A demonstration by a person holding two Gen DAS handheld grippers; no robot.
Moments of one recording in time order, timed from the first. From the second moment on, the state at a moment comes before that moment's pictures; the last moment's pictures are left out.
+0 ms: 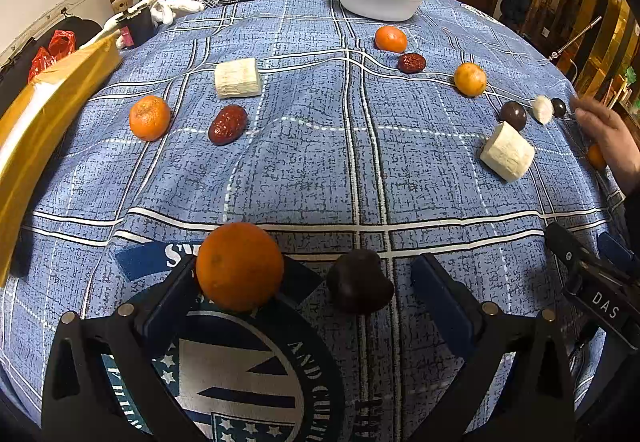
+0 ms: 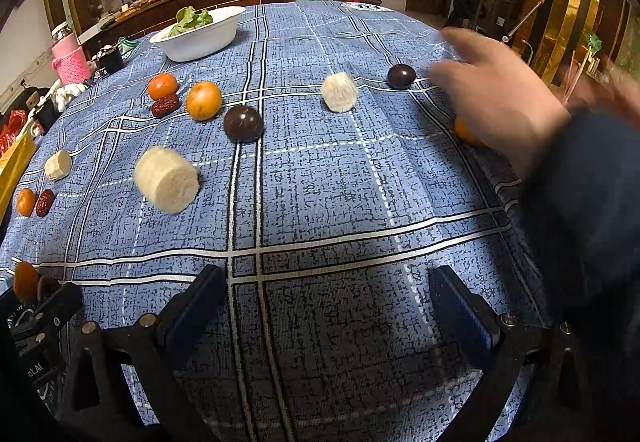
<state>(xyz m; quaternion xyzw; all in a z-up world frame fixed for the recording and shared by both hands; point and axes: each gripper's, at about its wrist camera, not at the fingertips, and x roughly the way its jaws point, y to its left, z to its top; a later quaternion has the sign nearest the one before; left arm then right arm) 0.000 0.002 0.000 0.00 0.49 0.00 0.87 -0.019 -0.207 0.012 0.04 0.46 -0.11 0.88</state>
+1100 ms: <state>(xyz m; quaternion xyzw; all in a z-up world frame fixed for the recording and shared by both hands) 0.000 0.001 0.000 0.00 0.49 0.00 0.87 -0.020 -0.206 0.011 0.04 0.46 -0.11 0.88</state>
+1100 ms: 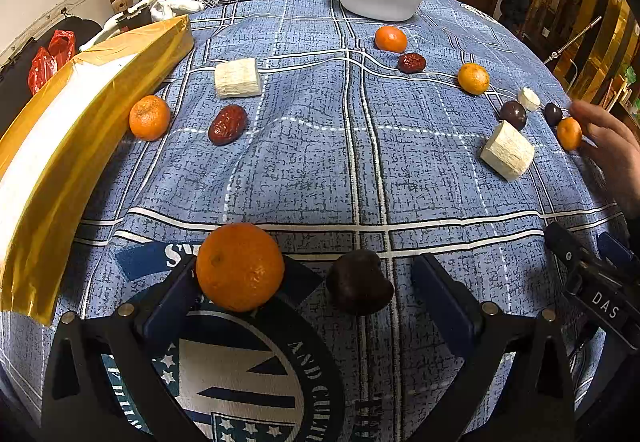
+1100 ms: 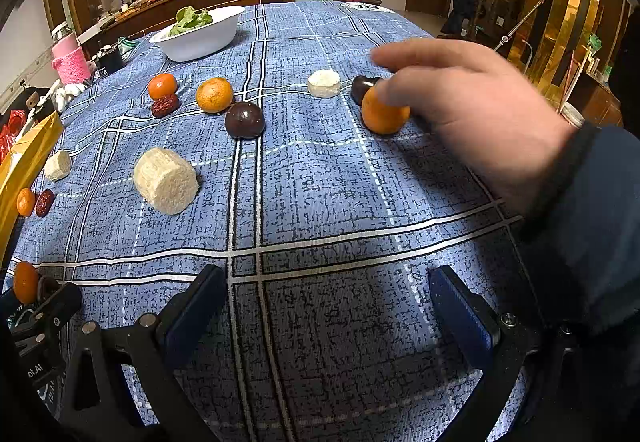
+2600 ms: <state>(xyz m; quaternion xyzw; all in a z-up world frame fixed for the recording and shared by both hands) -0.004 0.025 0.067 -0.04 0.40 -0.14 0.90 -0.029 -0.189 0.070 -0.02 0.35 0.08 0.93</state>
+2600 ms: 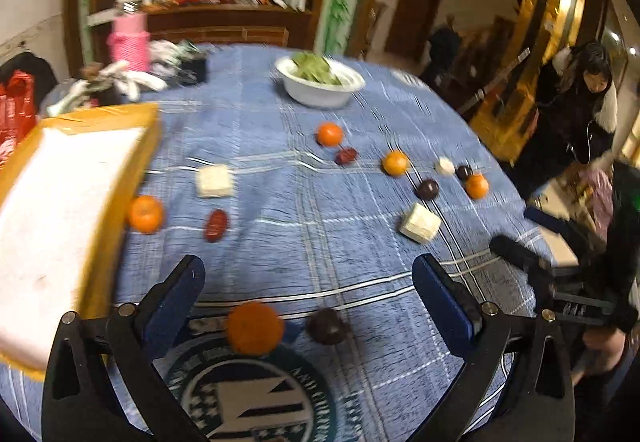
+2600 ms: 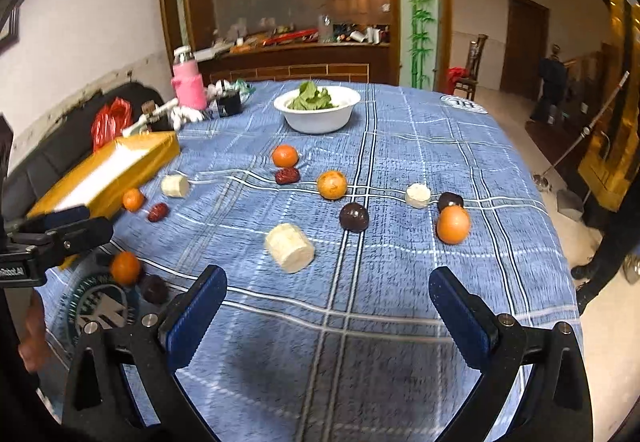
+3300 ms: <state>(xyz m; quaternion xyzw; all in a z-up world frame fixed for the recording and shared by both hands) 0.038 -0.082 0.035 -0.04 0.42 -0.22 0.88 0.079 -0.295 0.011 0.04 0.43 0.05 0.90</state>
